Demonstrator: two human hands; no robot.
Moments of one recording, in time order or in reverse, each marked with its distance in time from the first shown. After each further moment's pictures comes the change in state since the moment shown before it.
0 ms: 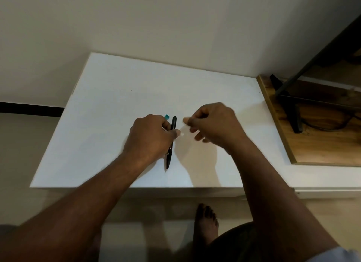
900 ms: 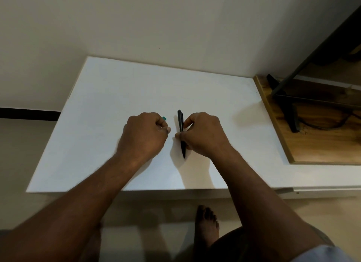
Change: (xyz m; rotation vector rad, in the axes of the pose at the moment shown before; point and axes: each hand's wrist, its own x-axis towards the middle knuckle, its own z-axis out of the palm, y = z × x) left_hand 0.008 -0.004 -0.005 0.019 0.040 0.056; right_hand 0.003 0.010 0.028 -0.167 -0.036 -0.014
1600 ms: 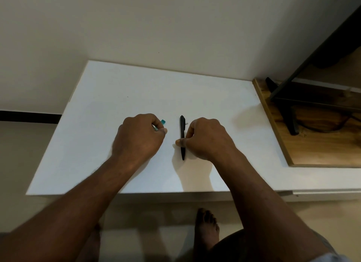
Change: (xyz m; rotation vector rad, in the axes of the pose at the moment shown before) left_hand -0.002 0.001 -0.007 0.145 0.115 0.032; right_hand -0.002 0.002 -0.009 -0.290 -0.031 0.015
